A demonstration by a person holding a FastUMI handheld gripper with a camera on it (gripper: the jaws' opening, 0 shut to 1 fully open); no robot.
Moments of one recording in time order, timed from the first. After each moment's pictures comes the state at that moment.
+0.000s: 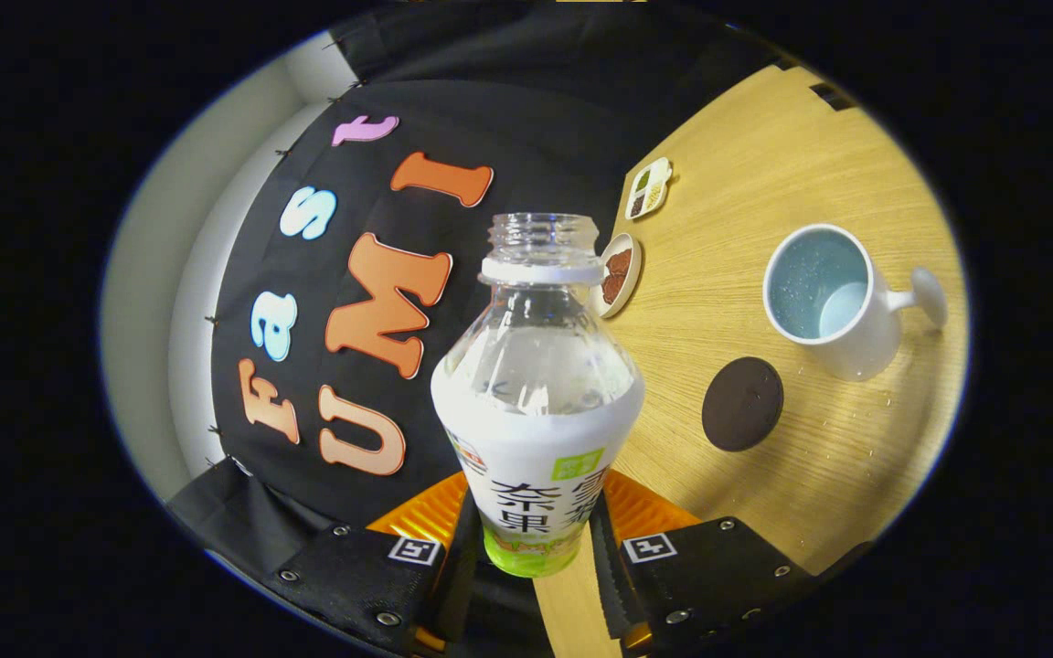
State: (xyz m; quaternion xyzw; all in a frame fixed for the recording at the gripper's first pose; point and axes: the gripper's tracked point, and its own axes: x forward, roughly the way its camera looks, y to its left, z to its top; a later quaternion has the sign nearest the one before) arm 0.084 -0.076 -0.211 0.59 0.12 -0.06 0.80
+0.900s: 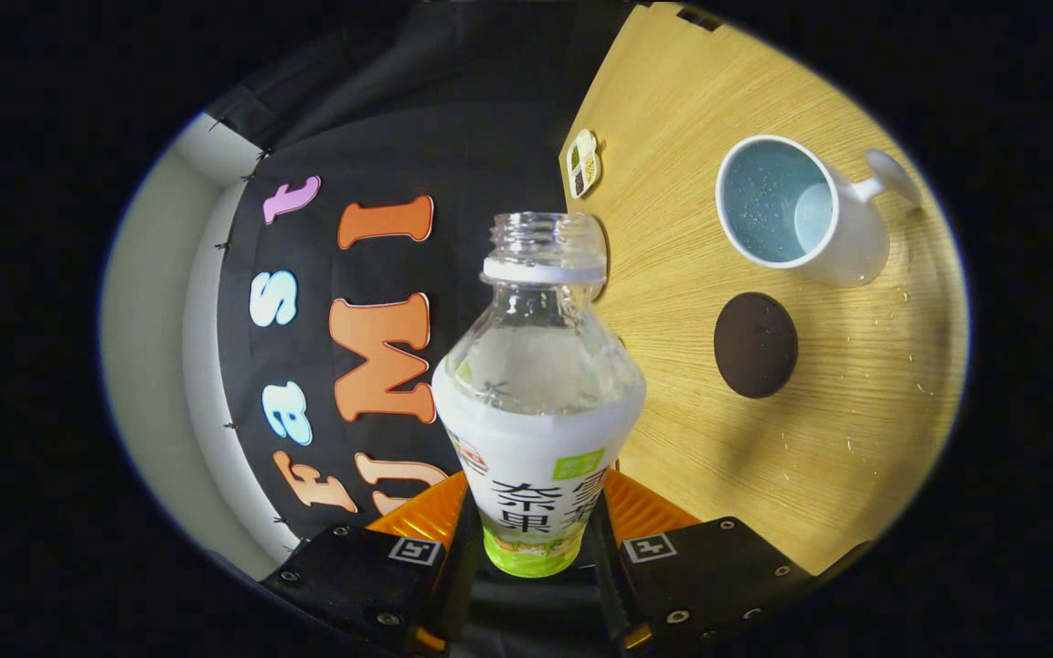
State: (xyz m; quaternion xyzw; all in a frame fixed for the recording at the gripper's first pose) arm 0.101 -0.076 -0.197 0.71 0.11 -0.07 0.69
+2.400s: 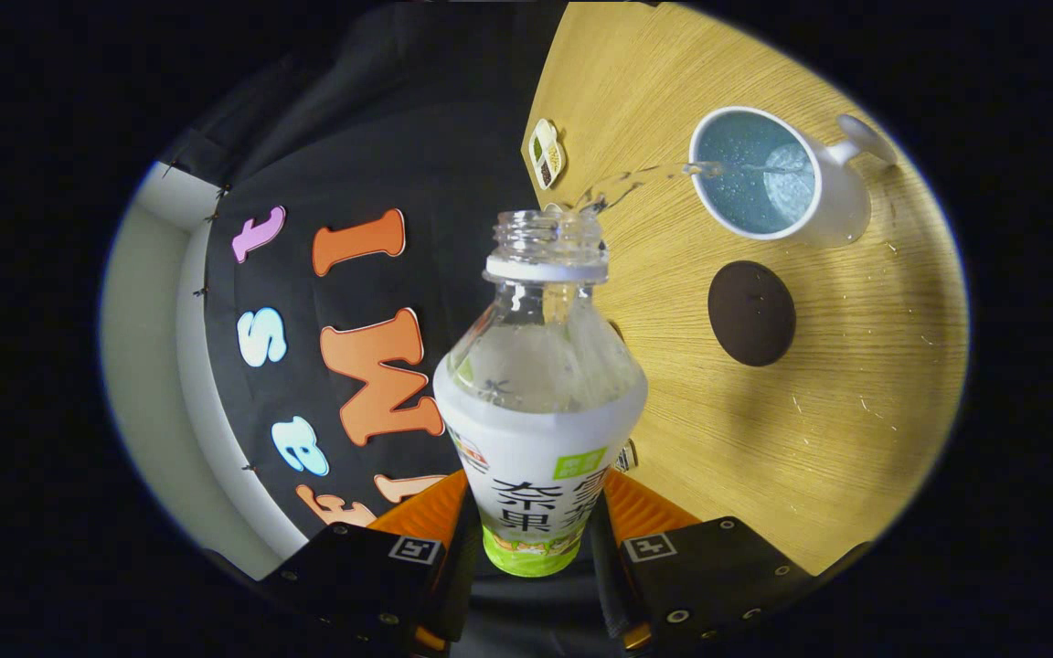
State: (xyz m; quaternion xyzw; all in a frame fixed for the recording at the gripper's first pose) arm 0.105 -0.087 -0.184 0.76 0.13 -0.08 0.63
